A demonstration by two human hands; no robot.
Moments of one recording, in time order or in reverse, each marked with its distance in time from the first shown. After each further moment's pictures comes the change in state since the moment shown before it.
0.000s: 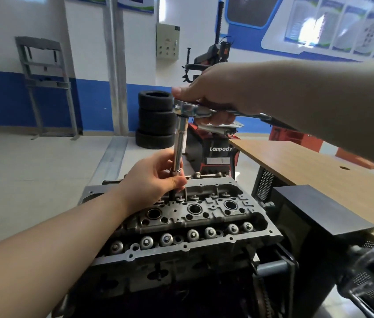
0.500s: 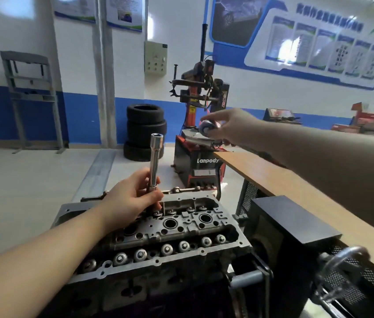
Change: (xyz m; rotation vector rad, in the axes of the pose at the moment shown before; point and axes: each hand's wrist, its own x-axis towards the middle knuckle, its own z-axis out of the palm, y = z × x) left_hand 0.000 0.001 0.004 0.022 0.039 -0.131; right_hand -0.003 0.120 -0.086 -0.045 0.471 0.007
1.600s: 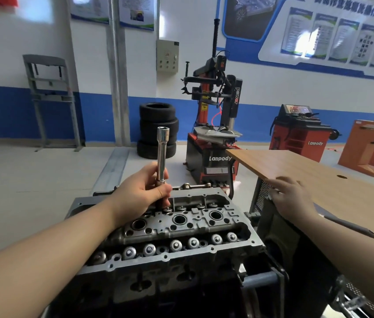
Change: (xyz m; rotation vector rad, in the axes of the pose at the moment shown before) left_hand 0.003 0.000 0.007 -0.124 -0.006 -0.037; right_hand -0.065 0.239 0.085 -0.301 0.377 0.164
